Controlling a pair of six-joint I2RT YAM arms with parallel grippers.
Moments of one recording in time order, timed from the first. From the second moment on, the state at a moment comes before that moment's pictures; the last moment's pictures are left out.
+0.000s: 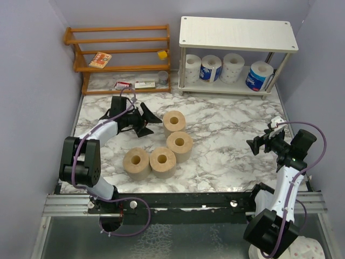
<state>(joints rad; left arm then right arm) -0.13 1.56 0.88 -0.17 0.77 -0.88 -0.59 0.74 0.52 -0.39 -0.95 -0.65</state>
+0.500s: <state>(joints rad) -0.26 1.70 1.05 -0.20 0.70 -0.87 -0.60 0.74 0.52 -0.39 -0.95 -0.65</state>
